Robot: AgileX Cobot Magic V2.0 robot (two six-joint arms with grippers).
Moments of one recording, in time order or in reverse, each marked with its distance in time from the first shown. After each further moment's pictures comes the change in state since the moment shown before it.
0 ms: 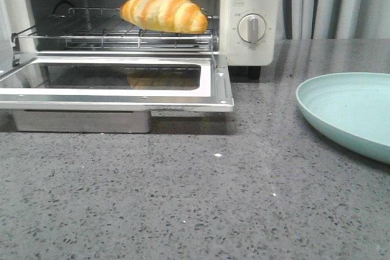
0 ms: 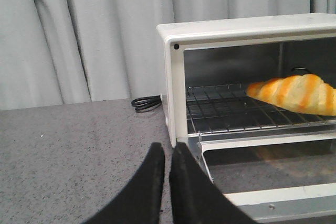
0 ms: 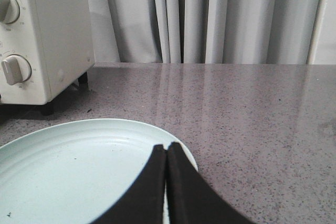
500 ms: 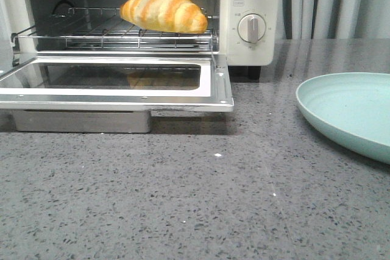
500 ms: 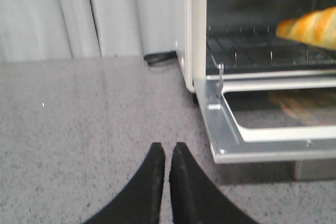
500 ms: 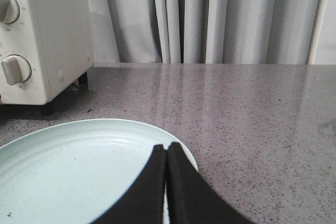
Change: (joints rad) left arm 0.021 -0.041 0.300 0.072 -0.221 -0.086; right arm 0.000 0.000 0.000 0.000 0.000 0.000
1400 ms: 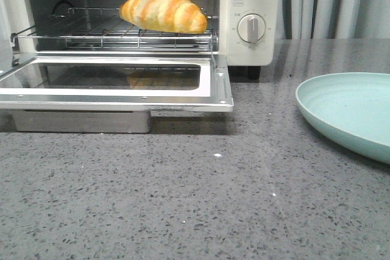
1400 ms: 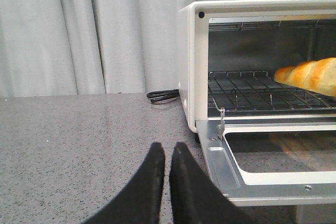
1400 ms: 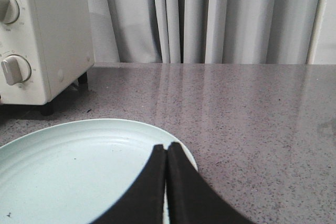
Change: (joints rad) left arm 0.000 0.000 0.000 -0.018 -0.114 -0.002; right arm 0.000 0.000 0.000 0.000 0.000 0.000
